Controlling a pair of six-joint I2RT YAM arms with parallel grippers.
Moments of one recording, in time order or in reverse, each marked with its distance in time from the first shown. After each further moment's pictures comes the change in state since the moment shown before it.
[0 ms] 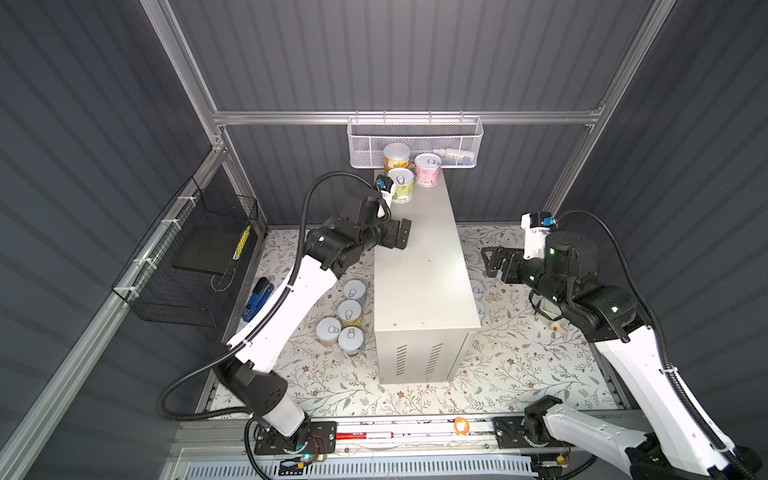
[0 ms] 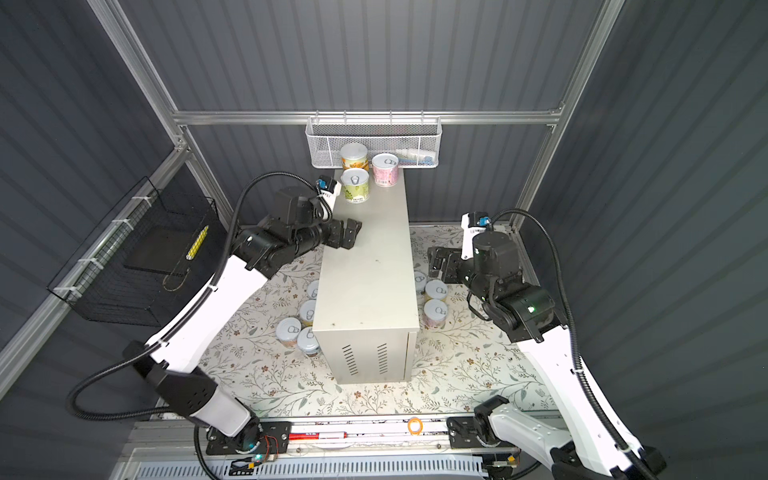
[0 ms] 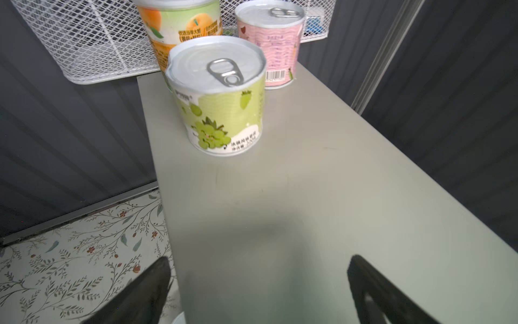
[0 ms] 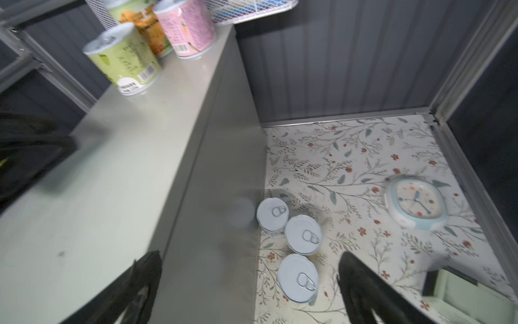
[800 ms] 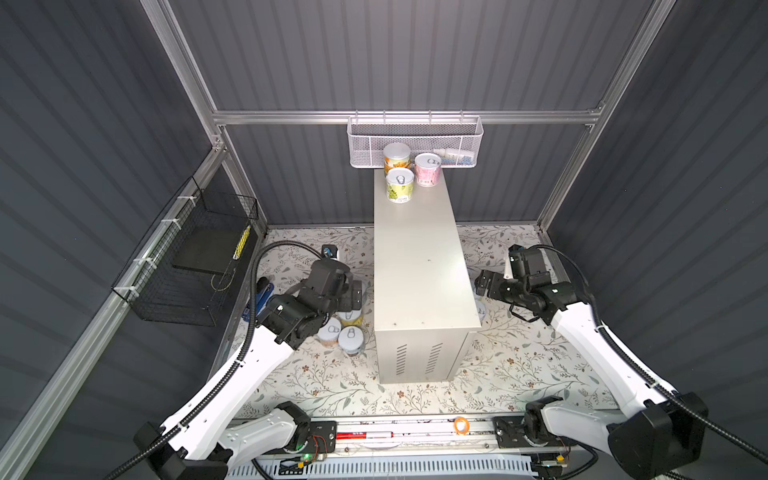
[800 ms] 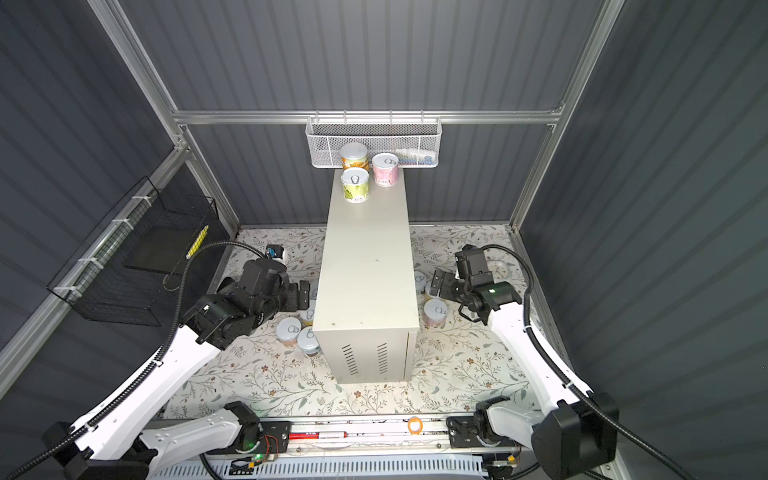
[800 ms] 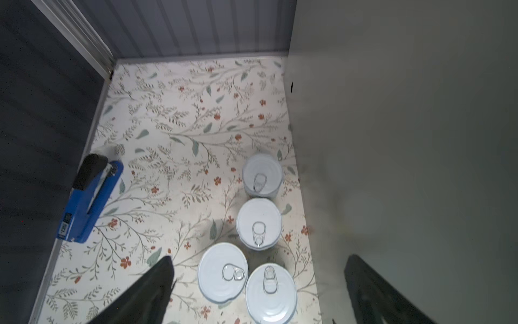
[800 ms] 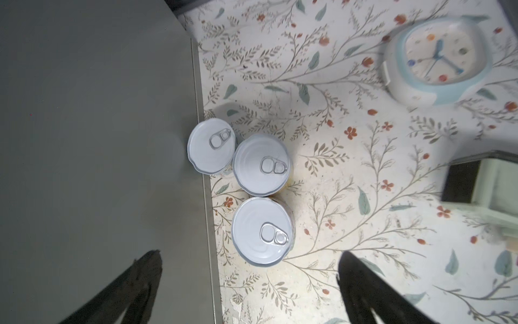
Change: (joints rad) left arm 0.005 -0.455 -0.642 -0.166 -0.254 -0.297; right arm -0.159 0.174 -0.328 0.094 -0.136 0.110
